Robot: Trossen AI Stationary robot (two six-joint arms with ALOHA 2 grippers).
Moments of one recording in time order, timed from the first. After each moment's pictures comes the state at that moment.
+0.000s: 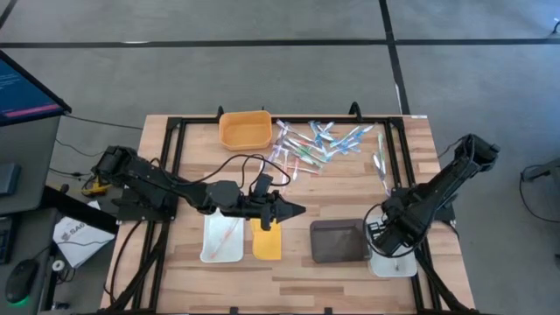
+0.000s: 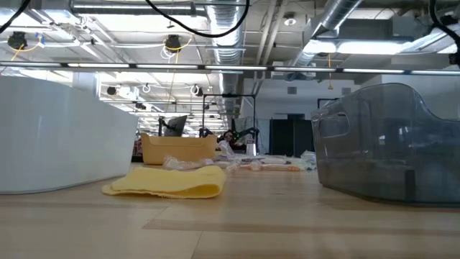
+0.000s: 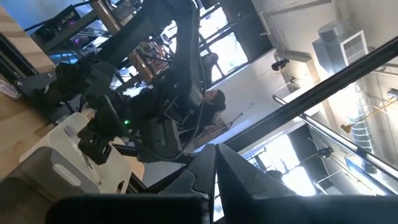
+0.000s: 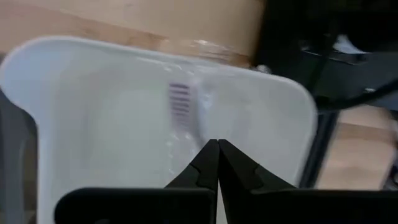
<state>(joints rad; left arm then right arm) -0.30 1.57 1.08 0.62 -0.24 -0.97 0.80 1.30 0.79 -1.27 -0.03 2.14</state>
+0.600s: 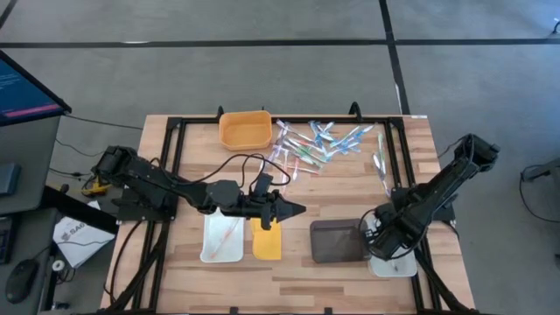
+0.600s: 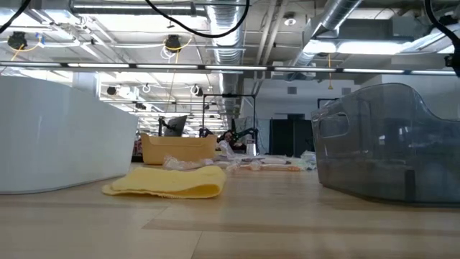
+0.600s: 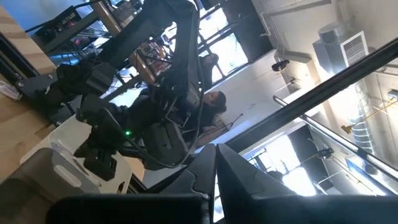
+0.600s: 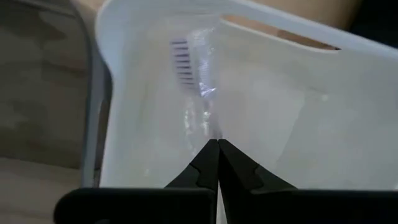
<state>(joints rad) -0.30 1.57 1.08 0.62 -0.24 -0.97 0.80 1.30 0.77 -1.08 0.01 2.07</state>
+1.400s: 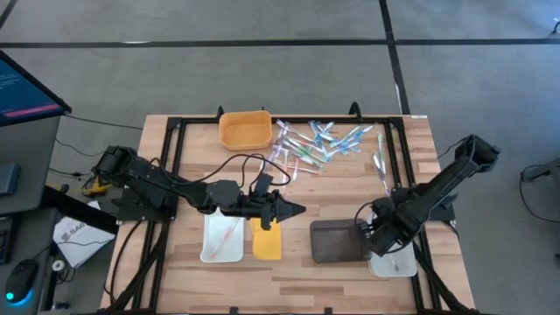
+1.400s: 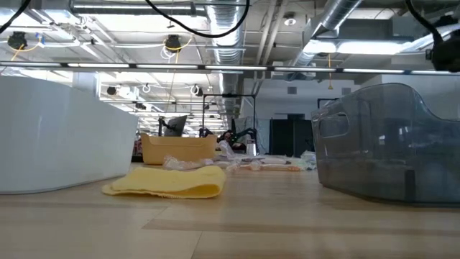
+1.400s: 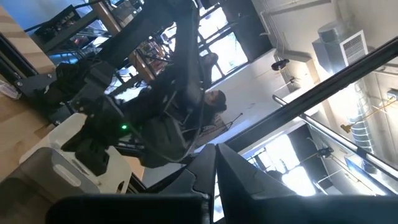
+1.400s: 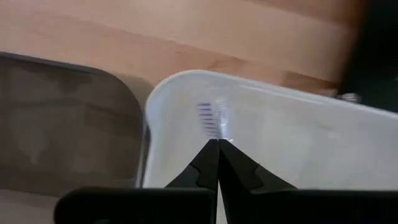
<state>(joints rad) -0.30 1.57 1.08 0.62 -0.23 -0.97 0.73 1.30 0.79 -1.11 0.13 2.06</state>
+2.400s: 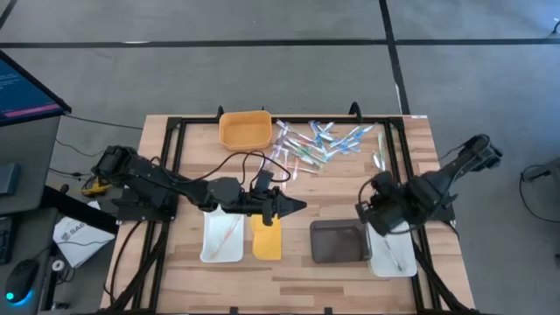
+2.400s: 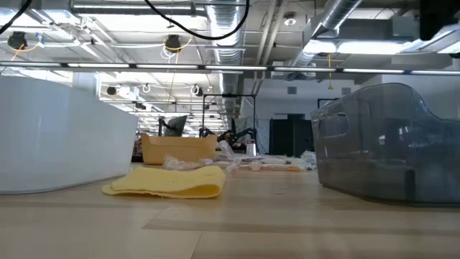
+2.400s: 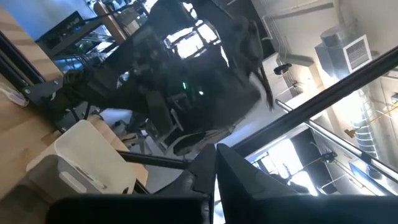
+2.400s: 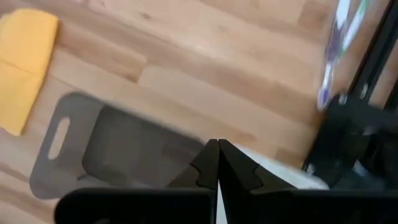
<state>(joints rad) -0.27 1.57 1.08 0.62 -0.23 -0.97 0.56 1.26 1.28 -1.56 0.37 1.71</state>
